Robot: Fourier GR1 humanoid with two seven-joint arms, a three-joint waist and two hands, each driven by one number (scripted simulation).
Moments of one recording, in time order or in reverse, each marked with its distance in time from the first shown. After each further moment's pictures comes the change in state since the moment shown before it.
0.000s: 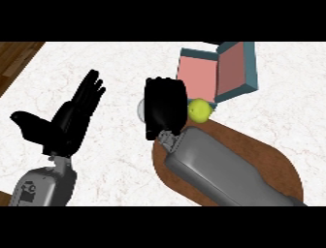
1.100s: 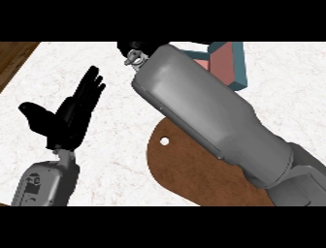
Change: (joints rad) left arm -0.042 -0.007 0.016 0.053 -0.023 0.033 -0.001; right arm -0.540 -0.009 -0.176 0.391 0.092 -0.216 0.172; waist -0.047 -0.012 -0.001
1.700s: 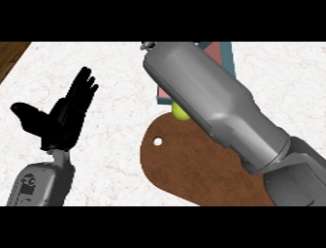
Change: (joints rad) left arm 0.012 0.009 0.033 0.008 0.007 0.011 -0.009; right arm -0.072 0.000 -0.022 0.282 0.044 -0.092 0.002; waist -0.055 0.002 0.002
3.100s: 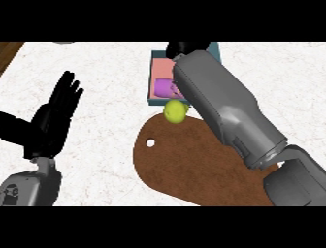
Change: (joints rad) left arm 0.060 0.027 0.043 -0.061 0.016 0.004 0.011; right arm 0.081 0.006 -0.070 0.252 -0.097 -0.367 -0.169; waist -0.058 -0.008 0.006
